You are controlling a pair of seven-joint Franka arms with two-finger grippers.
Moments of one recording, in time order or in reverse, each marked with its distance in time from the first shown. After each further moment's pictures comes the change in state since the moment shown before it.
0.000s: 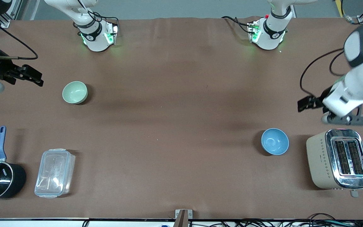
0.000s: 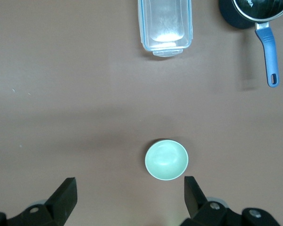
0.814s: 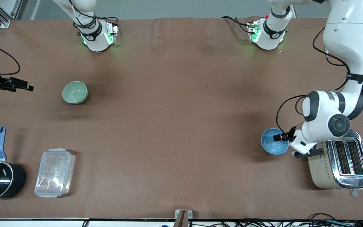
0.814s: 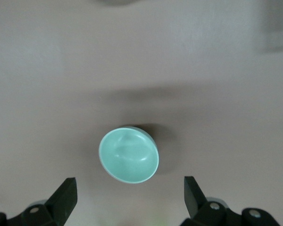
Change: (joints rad) left arm 0.017 0.379 0.003 -0.023 0.030 0.345 -0.146; right arm -0.429 0.035 -0.014 -0.469 0.204 0.318 -0.527
